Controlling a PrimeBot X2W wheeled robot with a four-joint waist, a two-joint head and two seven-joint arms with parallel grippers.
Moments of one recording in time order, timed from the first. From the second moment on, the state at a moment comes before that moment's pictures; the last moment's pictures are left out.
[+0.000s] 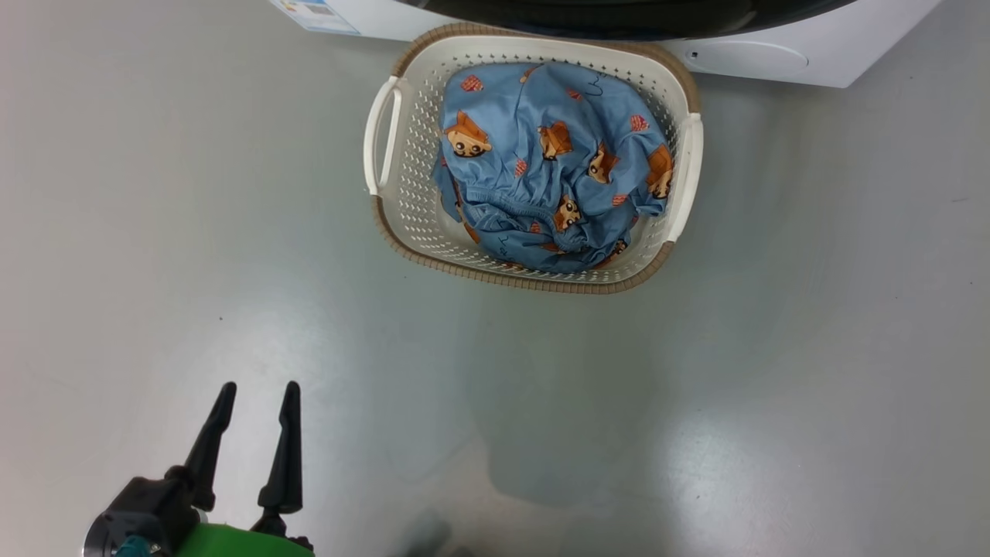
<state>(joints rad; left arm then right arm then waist) -0.02 0.03 -0.05 0.05 -0.24 0.03 -0.26 -1.09 -0.36 -0.03 0.29 1.61 0.13 0.49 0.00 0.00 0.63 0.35</state>
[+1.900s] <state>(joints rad) -0.03 0.03 0.04 0.10 -0.24 0.01 -0.26 -0.66 -0.09 0.23 0.14 1.61 0.13 0.85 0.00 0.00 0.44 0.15</state>
